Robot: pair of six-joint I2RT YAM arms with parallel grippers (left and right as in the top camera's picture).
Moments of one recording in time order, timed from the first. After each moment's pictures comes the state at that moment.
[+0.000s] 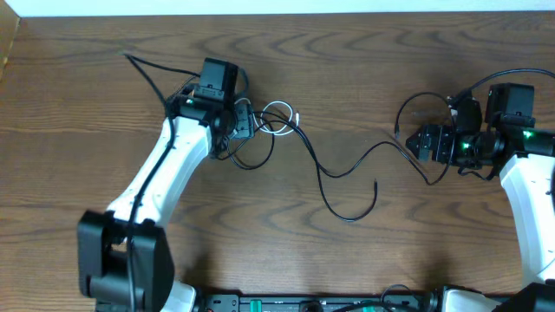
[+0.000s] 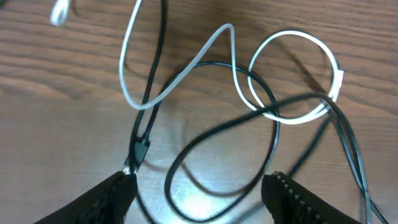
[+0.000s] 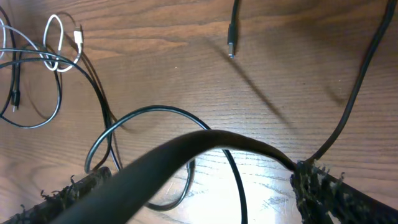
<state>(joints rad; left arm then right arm) -0.25 1.68 1.27 -0.75 -0.03 -0.30 -0.15 1.40 1.10 -0.90 -0.40 0.04</state>
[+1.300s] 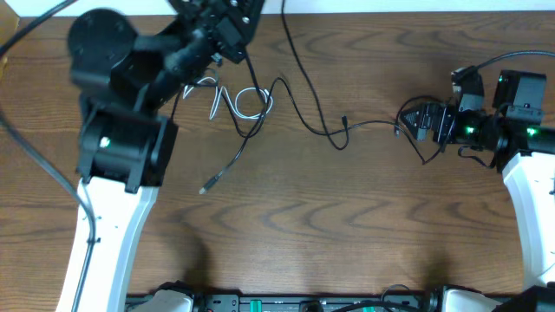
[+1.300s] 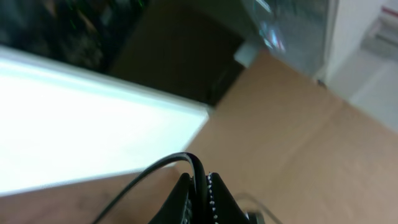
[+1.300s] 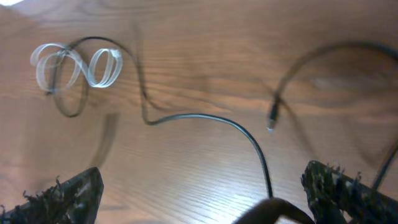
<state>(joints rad) -0.25 1.35 1.62 -0.10 0.63 -0.75 -0.15 1.40 1.15 -0.74 -0.60 0.00</state>
